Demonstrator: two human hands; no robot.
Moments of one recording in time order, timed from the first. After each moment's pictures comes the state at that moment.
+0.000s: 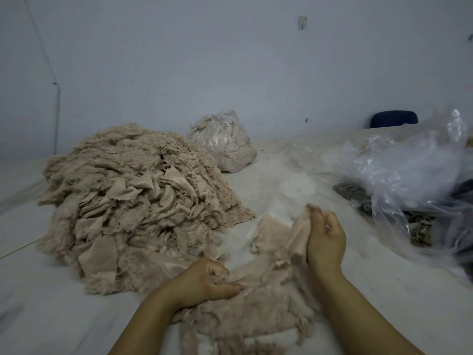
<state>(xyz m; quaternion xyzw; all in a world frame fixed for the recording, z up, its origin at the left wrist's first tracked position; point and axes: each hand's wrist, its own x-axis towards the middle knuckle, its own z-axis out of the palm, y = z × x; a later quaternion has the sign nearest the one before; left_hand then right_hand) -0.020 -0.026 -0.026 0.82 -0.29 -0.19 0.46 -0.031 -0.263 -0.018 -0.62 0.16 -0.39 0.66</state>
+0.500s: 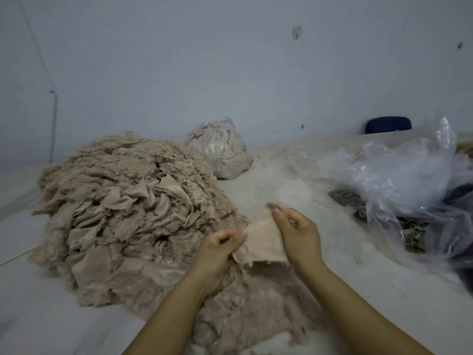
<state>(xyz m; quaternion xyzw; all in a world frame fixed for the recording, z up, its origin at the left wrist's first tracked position) -0.009 -0.088 0.001 0.62 -0.10 -0.11 0.77 -0.027 -0.246 0.010 -0.70 0.02 -0.28 0.66</state>
